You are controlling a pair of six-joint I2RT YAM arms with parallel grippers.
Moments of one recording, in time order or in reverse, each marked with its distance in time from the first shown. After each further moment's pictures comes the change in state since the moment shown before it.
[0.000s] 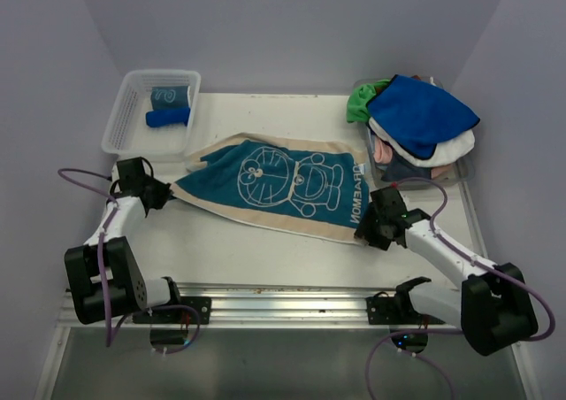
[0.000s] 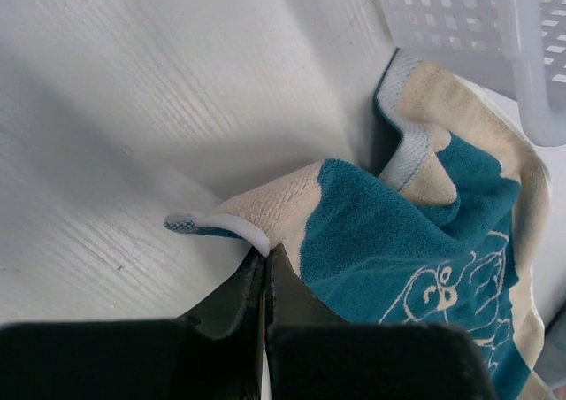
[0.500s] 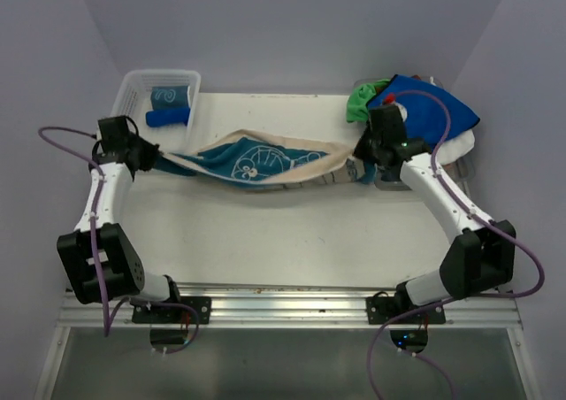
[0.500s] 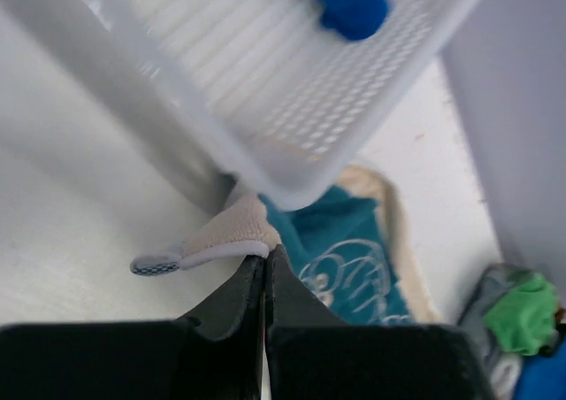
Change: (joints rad) left arm 0.002 0.105 0.348 -0.165 0.045 0.024; right arm -0.035 0.352 0.654 -0.019 0.082 -0.155
